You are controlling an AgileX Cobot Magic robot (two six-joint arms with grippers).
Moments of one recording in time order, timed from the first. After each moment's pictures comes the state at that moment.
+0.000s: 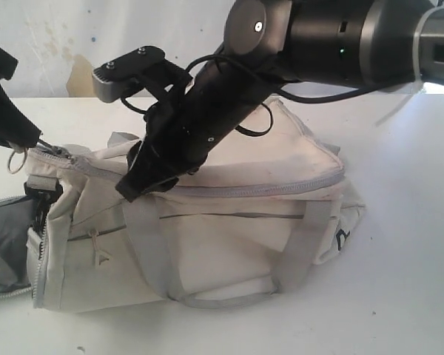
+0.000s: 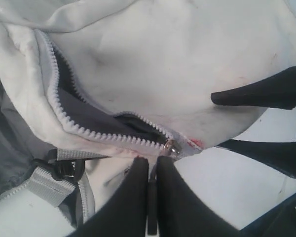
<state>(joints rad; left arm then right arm) -0.02 1.39 -1.22 -0.63 1.24 0.30 0.74 1.81 -1.48 0.49 0.80 -0.65</state>
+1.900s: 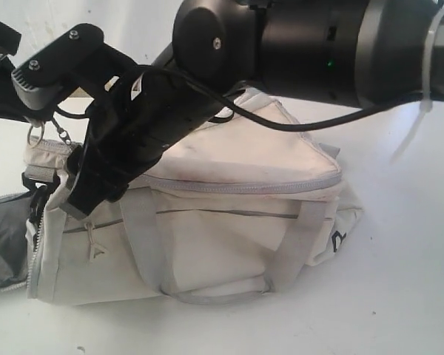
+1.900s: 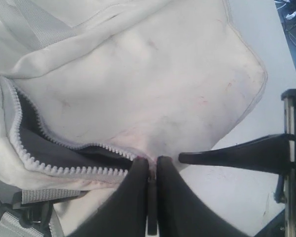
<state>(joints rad) -0.02 1.39 -1.23 -0.76 1.16 0.40 0.91 1.75 -1.48 0.31 0.62 -0.58</state>
